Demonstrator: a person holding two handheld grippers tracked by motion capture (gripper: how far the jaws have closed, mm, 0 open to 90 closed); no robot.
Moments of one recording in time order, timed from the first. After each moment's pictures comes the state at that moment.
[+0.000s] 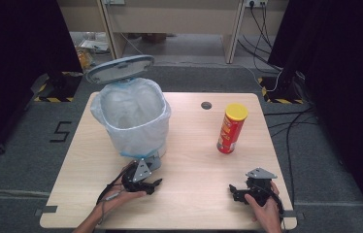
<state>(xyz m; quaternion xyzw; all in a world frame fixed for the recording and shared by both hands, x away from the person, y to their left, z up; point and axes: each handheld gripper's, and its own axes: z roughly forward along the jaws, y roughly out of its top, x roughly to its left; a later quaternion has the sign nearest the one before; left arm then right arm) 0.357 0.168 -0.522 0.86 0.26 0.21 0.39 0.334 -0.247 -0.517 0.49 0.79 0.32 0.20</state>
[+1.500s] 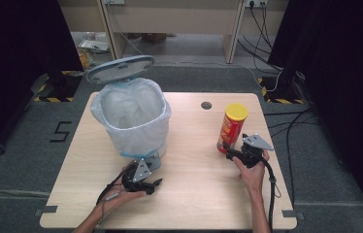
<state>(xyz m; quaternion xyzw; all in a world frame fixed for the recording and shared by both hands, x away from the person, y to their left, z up) 0.357 0.168 -0.522 0.86 0.26 0.21 0.39 0.427 -0.224 -0.480 0.46 0.69 0.47 0.30</state>
